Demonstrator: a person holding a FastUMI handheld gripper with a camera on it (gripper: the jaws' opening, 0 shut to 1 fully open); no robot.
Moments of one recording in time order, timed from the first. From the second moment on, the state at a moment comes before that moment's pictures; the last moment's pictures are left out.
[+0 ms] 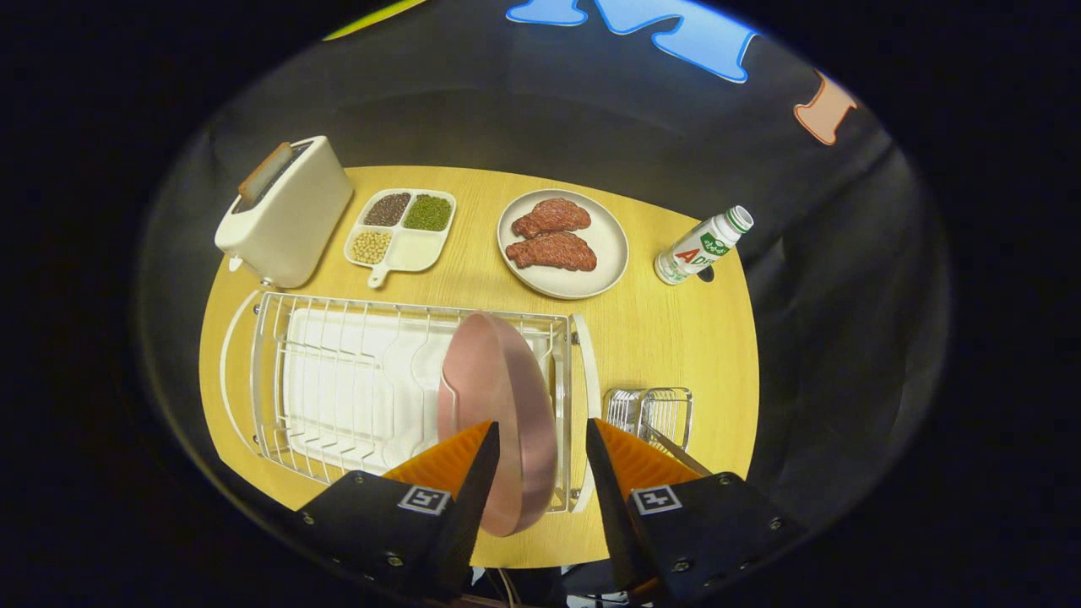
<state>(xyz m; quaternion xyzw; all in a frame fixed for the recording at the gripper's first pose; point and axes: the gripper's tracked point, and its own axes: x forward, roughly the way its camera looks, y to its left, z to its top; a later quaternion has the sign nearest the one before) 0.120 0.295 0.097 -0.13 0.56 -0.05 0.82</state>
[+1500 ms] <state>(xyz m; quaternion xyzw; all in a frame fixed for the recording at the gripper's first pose) 0.113 0.306 0.182 -0.22 0.53 -0.08 0.82</state>
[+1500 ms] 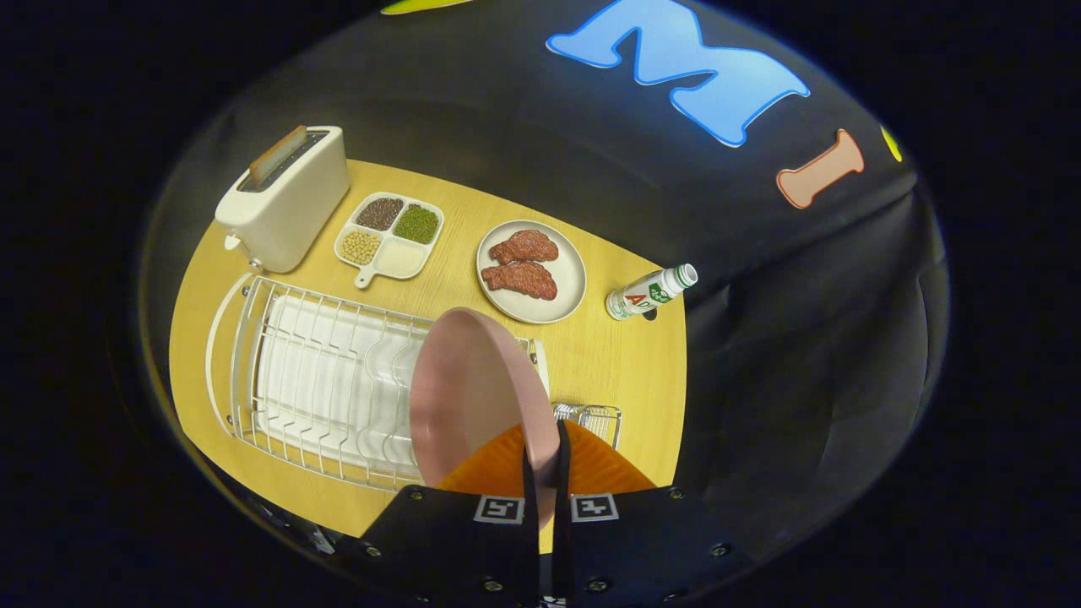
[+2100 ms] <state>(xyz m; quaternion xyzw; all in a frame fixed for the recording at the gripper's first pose) 0.027 0.263 0.206 -0.13 0.52 -0.06 0.85</state>
